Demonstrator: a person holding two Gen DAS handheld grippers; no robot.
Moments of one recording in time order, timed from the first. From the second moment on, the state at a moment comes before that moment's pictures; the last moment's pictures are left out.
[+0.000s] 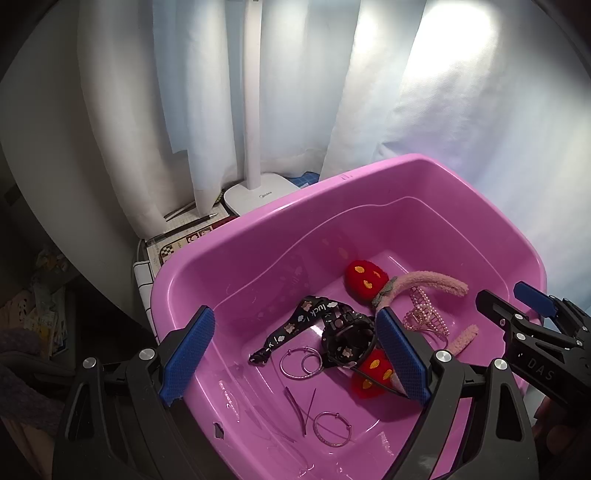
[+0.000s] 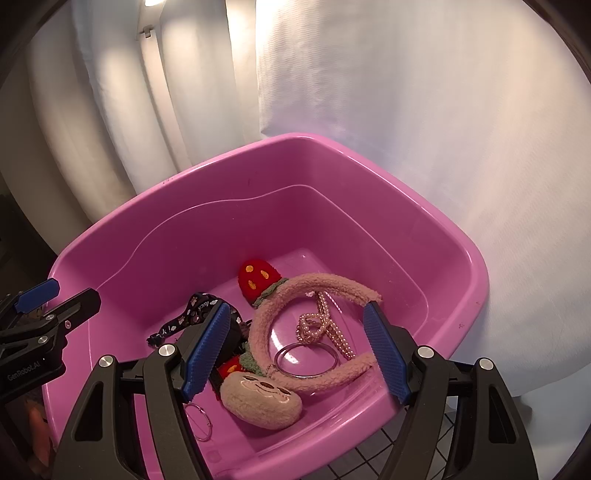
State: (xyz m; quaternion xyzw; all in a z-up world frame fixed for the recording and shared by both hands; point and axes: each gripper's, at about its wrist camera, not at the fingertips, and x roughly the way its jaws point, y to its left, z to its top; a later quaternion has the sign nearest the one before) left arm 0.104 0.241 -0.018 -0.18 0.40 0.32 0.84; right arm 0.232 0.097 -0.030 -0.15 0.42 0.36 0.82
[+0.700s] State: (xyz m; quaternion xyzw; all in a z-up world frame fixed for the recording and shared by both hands) left arm 0.102 0.244 -0.018 -0.18 0.40 0.32 0.84; right arm 0.232 0.097 -0.031 -0.15 0.42 0.37 0.82
